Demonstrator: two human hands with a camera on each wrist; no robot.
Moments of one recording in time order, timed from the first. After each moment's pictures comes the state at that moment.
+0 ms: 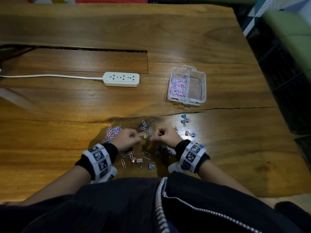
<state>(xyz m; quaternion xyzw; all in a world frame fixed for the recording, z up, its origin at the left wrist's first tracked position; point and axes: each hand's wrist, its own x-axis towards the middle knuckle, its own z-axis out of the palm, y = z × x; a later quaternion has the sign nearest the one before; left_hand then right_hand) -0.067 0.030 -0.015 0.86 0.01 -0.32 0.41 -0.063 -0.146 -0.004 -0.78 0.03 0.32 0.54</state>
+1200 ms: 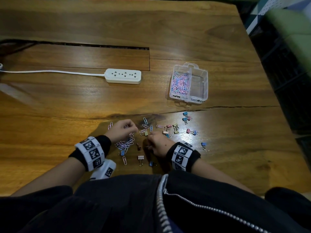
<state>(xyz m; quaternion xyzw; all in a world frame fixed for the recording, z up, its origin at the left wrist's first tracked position) -0.060 0.048 -0.007 0.79 0.06 -0.29 0.53 -0.075 -0.125 -0.019 -0.91 -0.21 0.31 0.16</state>
